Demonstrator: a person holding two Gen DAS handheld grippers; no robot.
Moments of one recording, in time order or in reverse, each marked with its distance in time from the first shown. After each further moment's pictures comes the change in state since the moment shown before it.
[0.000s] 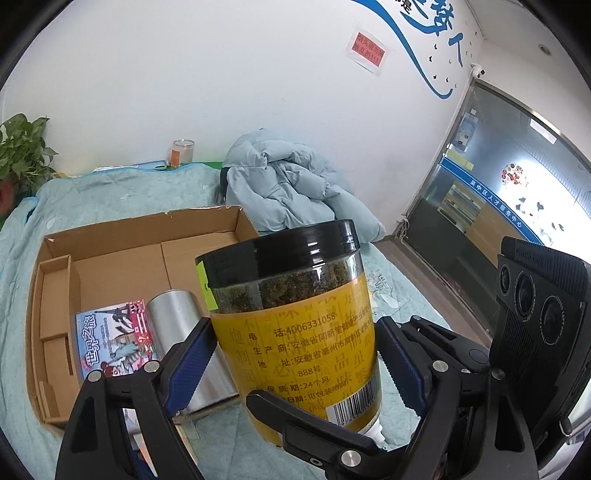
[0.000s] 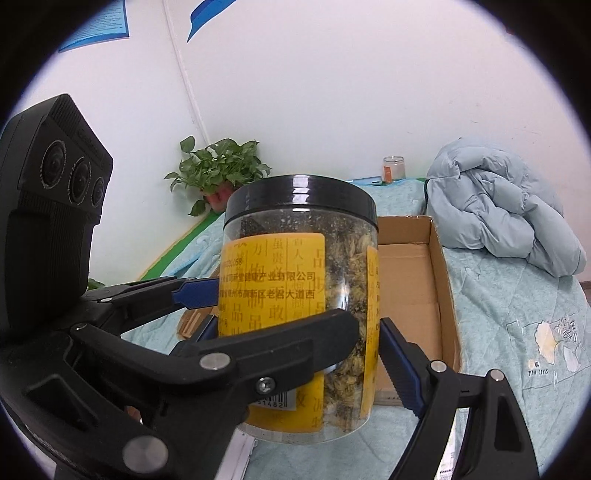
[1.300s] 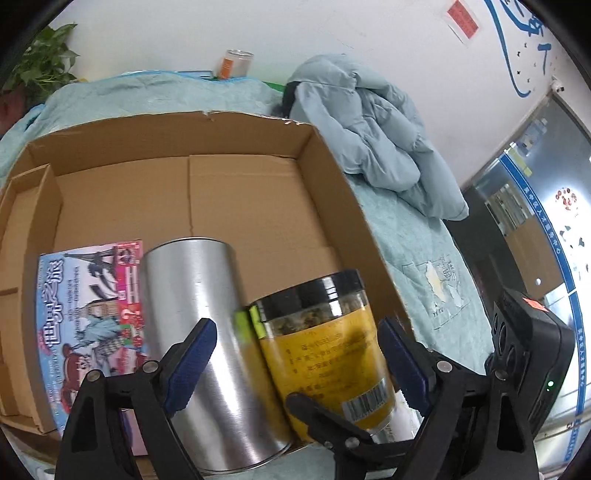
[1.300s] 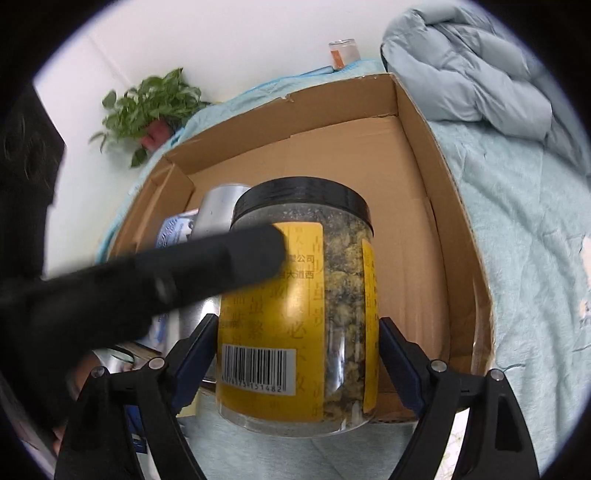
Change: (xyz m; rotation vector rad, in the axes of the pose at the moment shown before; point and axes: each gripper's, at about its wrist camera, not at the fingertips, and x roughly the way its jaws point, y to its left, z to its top) left arm 0.165 0.082 -0.014 -0.234 0.233 0.095; right arm 0.127 -0.078 -0.037 0.175 0.345 -0.060
